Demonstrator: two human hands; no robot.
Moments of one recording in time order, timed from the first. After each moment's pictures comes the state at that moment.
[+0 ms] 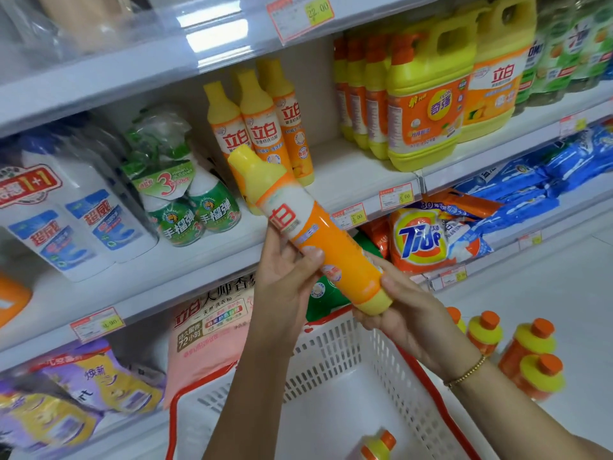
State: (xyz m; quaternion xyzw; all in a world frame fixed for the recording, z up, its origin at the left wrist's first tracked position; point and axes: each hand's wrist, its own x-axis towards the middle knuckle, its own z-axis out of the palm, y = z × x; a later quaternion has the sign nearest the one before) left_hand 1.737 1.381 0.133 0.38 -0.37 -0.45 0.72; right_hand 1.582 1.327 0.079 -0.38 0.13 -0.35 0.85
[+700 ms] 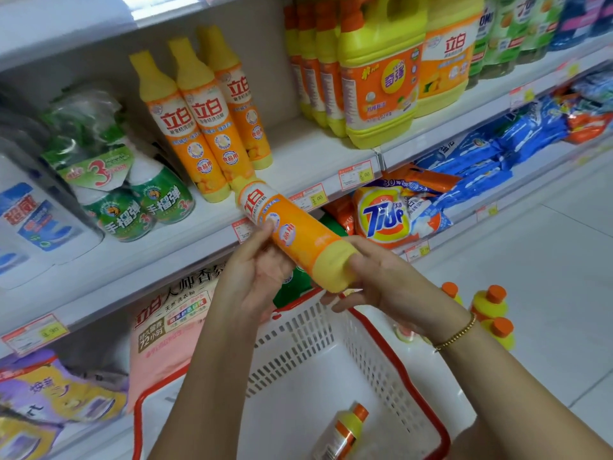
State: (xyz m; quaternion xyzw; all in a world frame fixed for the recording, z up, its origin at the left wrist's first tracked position) left_hand 1.743 1.347 0.116 0.39 -0.15 -0.59 0.69; right_hand 1.556 1.316 0.097 -0.54 0.21 -0.29 0.76
